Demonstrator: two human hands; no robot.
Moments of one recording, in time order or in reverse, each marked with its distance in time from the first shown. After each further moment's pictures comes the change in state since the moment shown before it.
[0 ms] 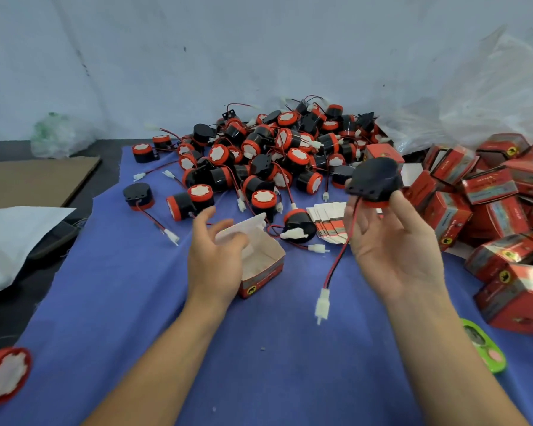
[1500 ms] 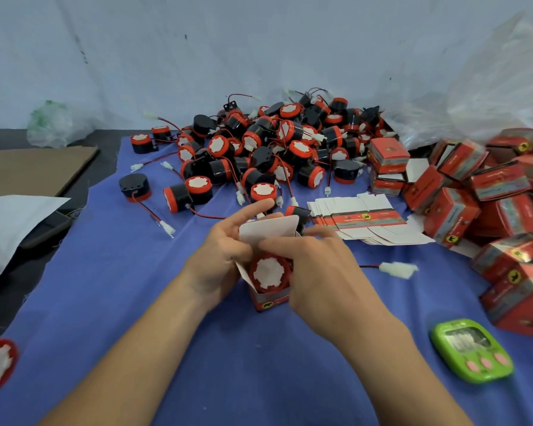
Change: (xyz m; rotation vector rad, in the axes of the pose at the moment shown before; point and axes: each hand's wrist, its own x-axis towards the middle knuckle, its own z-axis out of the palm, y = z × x) left_hand 0.016 -0.003 -0.001 -0.465 -0.647 -0.212; right_hand -0.030 0.055 0.028 -2.148 -0.467 -0.306
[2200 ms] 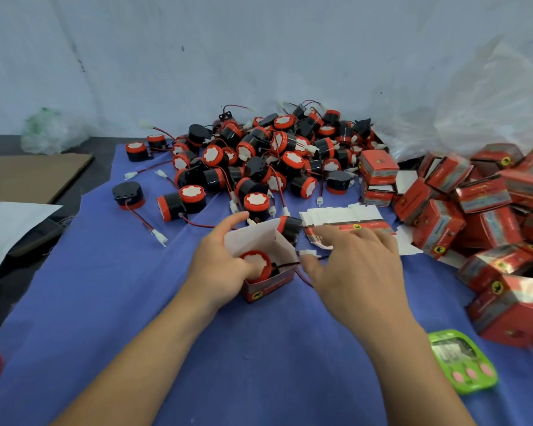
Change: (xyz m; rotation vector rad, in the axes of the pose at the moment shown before) left_hand -0.008 -0.003 0.011 0.617 0.355 0.060; right_hand -0.006 0.032 -0.014 -0.232 0.211 0.378
